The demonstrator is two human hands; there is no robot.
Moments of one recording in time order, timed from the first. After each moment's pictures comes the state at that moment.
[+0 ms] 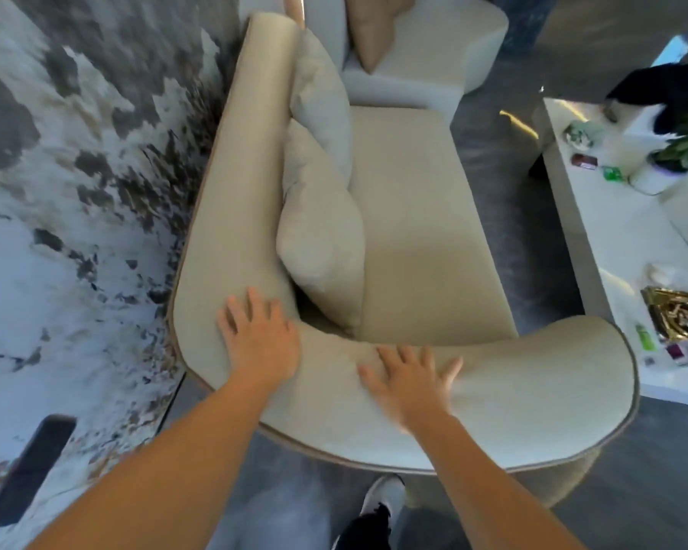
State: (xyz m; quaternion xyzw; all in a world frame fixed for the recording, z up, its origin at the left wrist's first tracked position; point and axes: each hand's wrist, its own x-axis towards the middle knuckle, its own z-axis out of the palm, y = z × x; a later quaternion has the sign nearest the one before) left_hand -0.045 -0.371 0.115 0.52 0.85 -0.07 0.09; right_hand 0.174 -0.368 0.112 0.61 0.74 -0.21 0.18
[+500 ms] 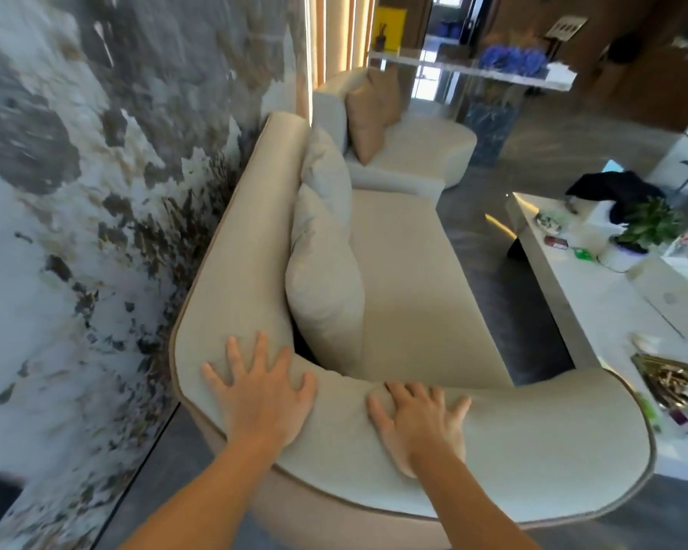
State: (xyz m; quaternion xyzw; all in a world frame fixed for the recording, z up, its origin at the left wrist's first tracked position) left_hand -0.039 -0.408 0.094 0.52 0.85 0.03 0.05; right_hand 0.170 -0.379 0.099 0.65 0.75 -0.11 0.06
